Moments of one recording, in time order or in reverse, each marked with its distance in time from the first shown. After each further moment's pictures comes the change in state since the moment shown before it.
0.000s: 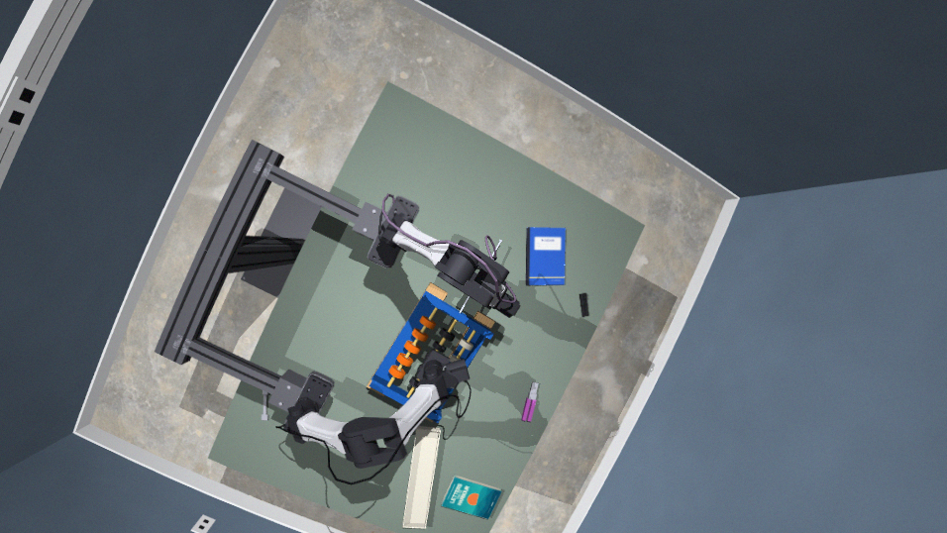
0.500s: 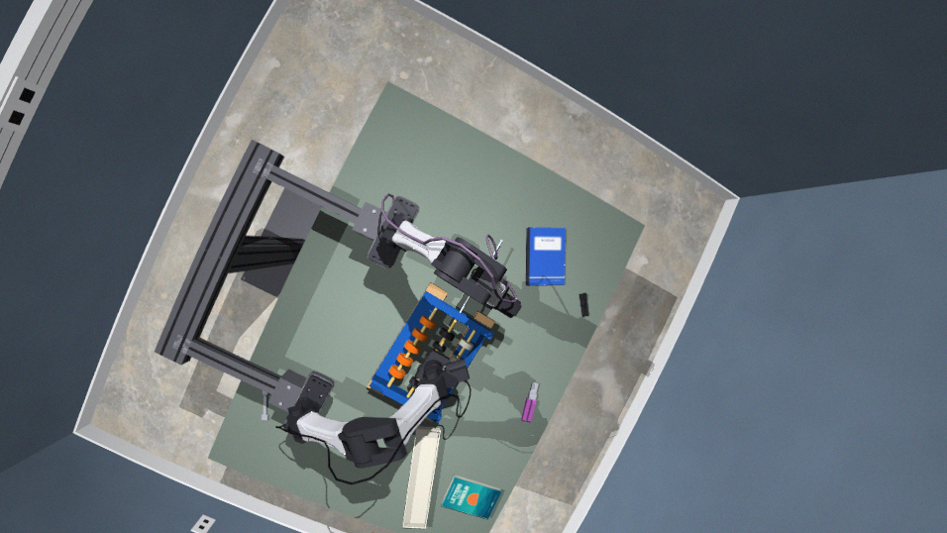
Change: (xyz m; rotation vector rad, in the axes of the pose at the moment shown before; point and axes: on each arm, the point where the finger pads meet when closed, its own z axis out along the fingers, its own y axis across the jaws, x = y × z) left arm -0.001 0.002 -0.014 -0.007 0.000 0.000; right arm 0.000 0.000 0.001 0.000 0.000 0.000
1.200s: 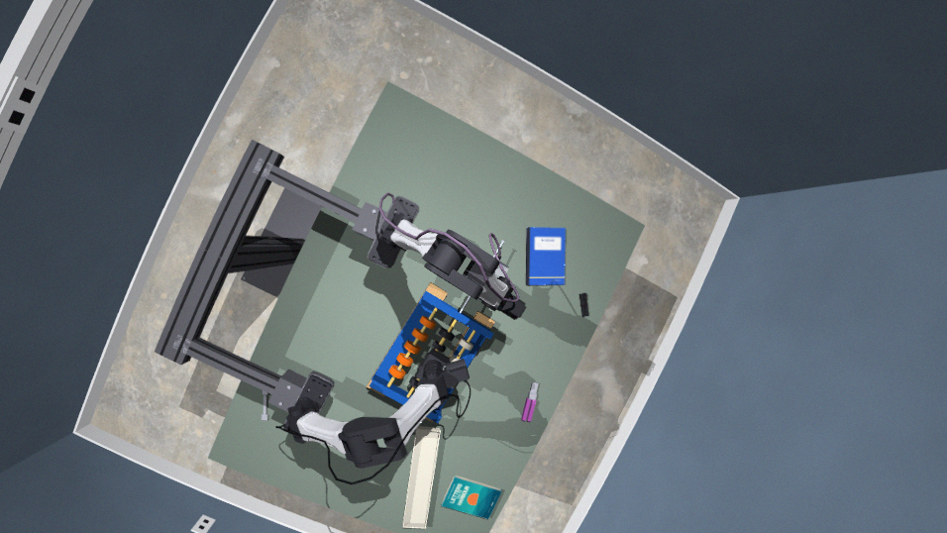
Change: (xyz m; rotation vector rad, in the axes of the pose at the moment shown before) left arm -0.002 -0.002 -0.037 0.008 0.000 0.001; right arm 0.001 0.000 0.000 0.000 0.002 0.000
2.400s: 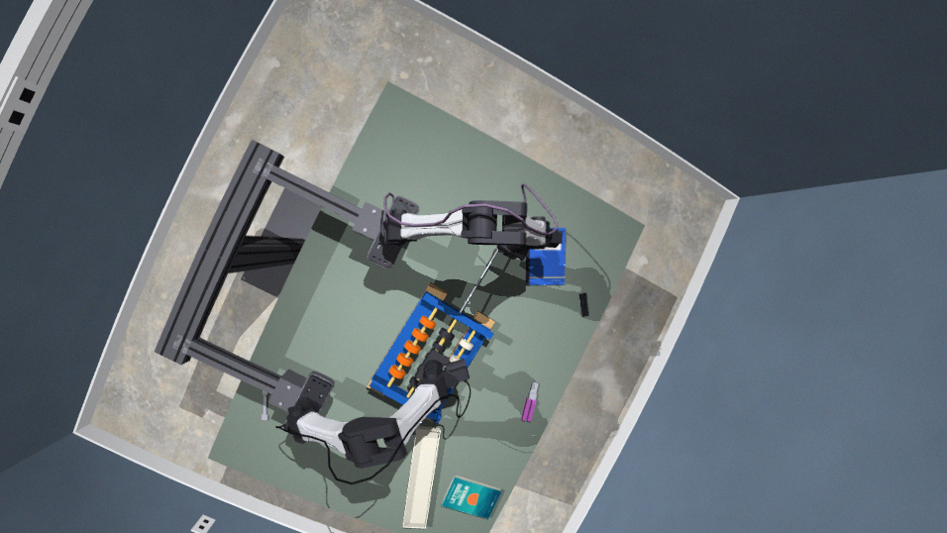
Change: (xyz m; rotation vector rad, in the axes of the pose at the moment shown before) left arm -0.141 -0.004 0.024 -0.024 0.311 -0.017; right arm 0.000 0.000 0.000 0.000 0.000 0.000
